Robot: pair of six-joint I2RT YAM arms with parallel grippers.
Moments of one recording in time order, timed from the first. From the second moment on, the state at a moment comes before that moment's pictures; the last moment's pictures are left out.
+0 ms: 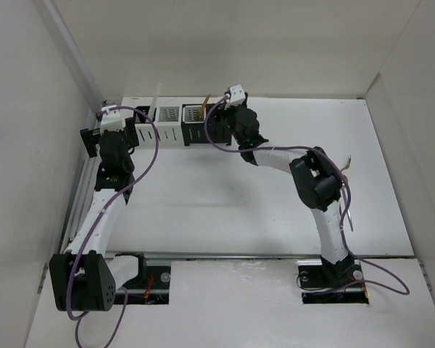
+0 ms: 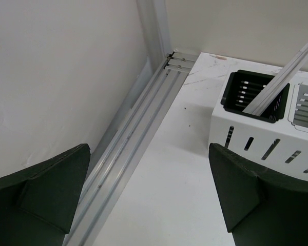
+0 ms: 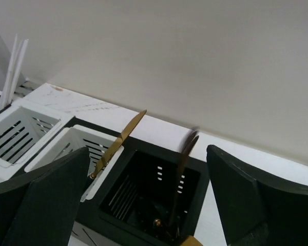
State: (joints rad) left arm -0.02 1.10 0.77 0.23 -0.49 0.09; right arm 0.61 2.21 1.57 0.79 0.18 -0.01
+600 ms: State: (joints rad) left arm -0.02 1.07 0.77 0.22 -0.45 0.09; right arm 0.55 1.38 1.40 0.08 0.13 -0.11
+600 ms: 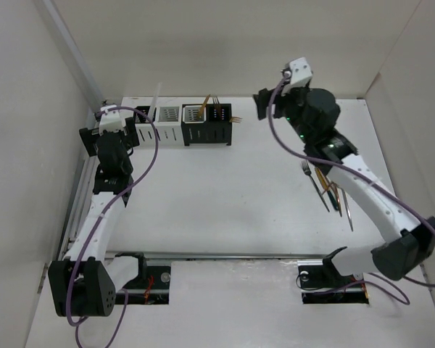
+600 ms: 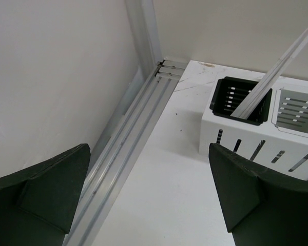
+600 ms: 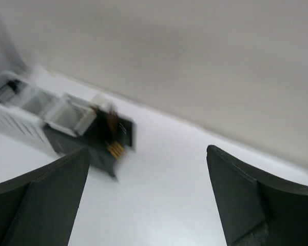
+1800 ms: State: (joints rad) left arm -0.03 0.96 0.71 0.22 -0.38 0.05; right arm 0.03 1.95 1.35 -0.85 0.04 -0.10
